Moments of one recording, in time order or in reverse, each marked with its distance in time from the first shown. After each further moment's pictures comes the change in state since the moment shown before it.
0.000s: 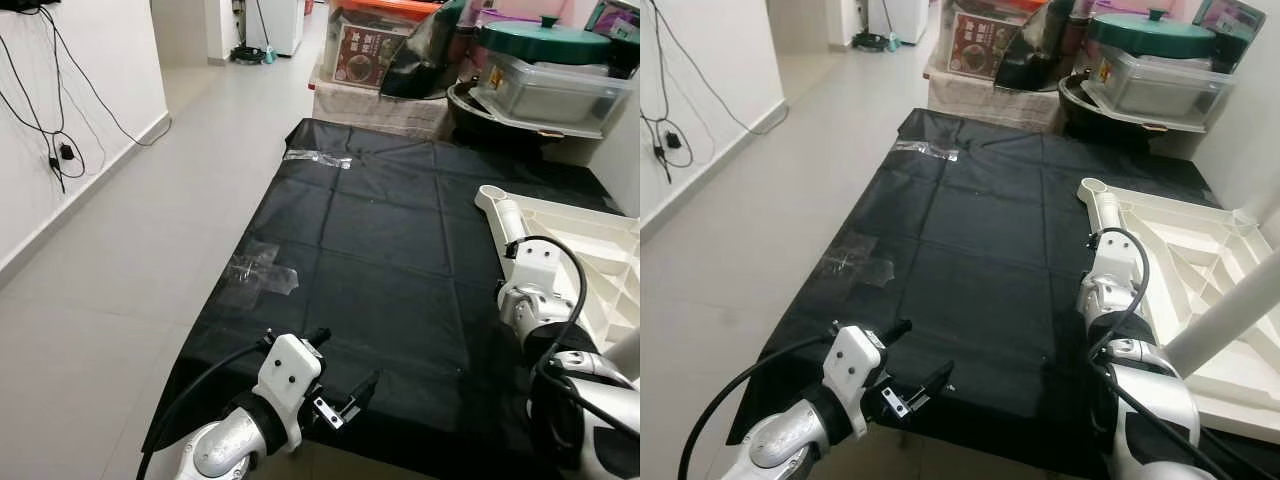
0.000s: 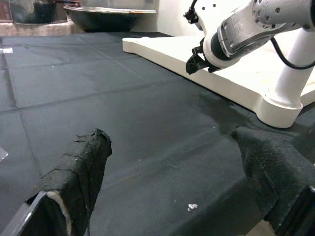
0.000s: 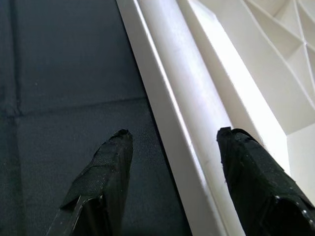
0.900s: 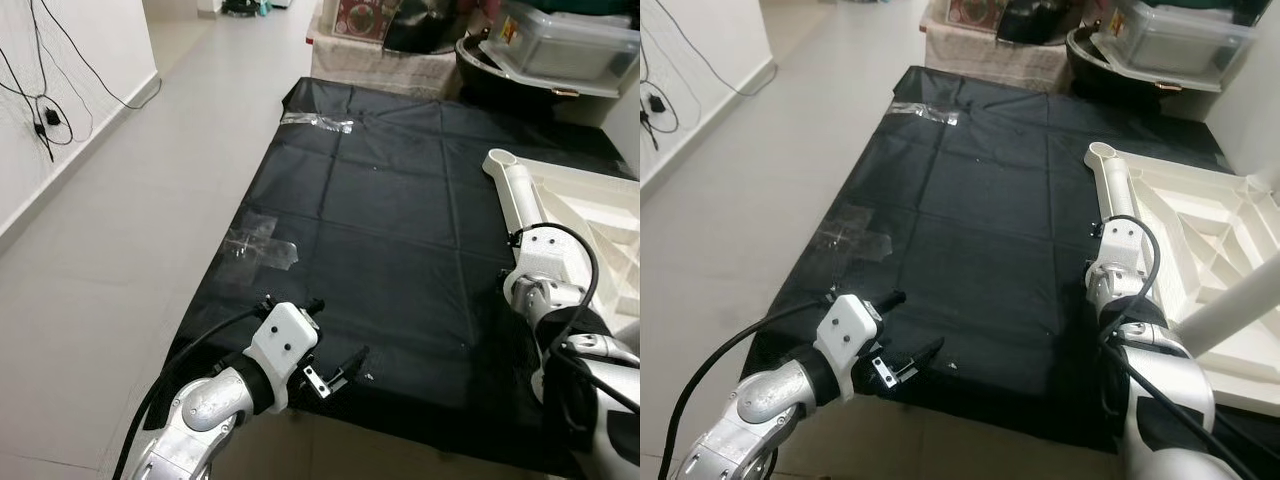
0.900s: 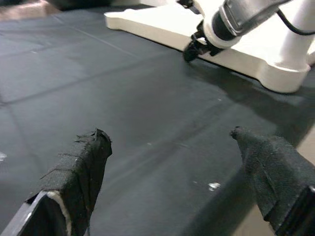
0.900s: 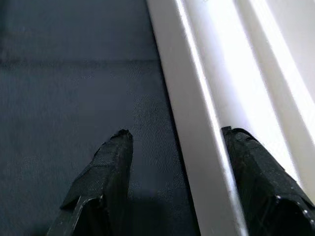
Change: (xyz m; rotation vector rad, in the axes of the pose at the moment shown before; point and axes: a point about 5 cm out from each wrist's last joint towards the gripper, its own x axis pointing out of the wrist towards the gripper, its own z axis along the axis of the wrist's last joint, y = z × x) left arm 0.006 0.024 0.015 0.148 0.048 -0.068; right arm -0.001 0.003 0.010 -0.052 0.022 0.174
